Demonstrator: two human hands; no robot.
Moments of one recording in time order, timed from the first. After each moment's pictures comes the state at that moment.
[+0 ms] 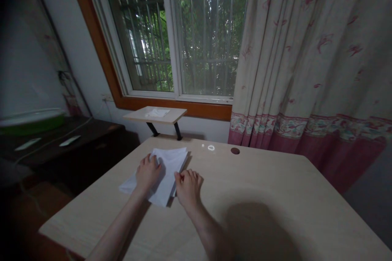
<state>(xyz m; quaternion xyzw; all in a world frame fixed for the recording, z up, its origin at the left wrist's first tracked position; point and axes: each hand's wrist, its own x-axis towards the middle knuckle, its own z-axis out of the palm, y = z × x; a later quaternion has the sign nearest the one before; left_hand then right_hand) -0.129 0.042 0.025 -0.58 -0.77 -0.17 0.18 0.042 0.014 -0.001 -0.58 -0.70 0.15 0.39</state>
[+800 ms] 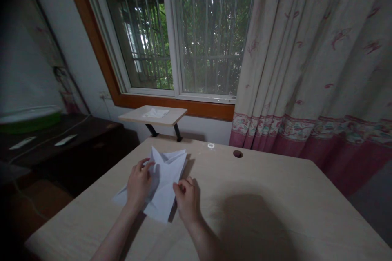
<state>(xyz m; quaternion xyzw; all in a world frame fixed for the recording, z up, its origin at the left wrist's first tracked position) -0.143 0.020 0.026 -0.62 -0.71 -0.28 0.18 0.045 0.012 -0.014 -0.48 -0.66 0.28 0.51</state>
